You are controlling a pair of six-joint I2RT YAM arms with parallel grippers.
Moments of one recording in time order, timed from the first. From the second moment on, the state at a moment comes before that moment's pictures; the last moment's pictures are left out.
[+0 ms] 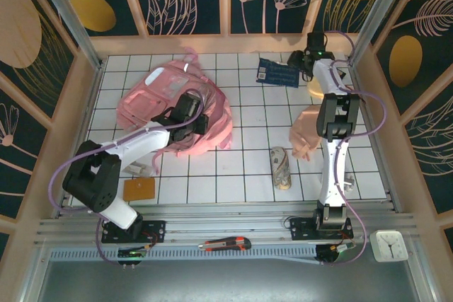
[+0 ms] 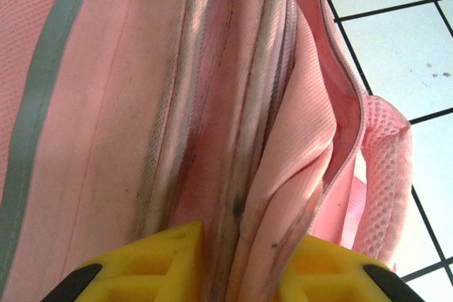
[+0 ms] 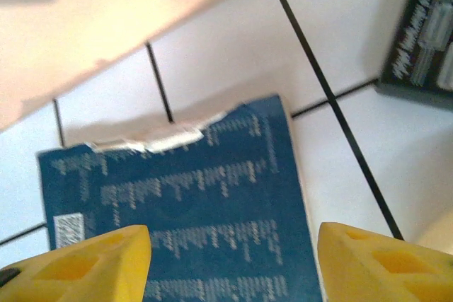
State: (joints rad) left arm -0.57 1.59 1.00 -0.24 -0.09 -0.32; right arm 0.02 2.50 2.28 -0.60 -0.09 0.44
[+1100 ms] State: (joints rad) left arm -0.56 1.57 0.94 -0.24 -0.09 -0.32; right arm 0.03 2.64 2.34 -0.59 -0.03 0.43
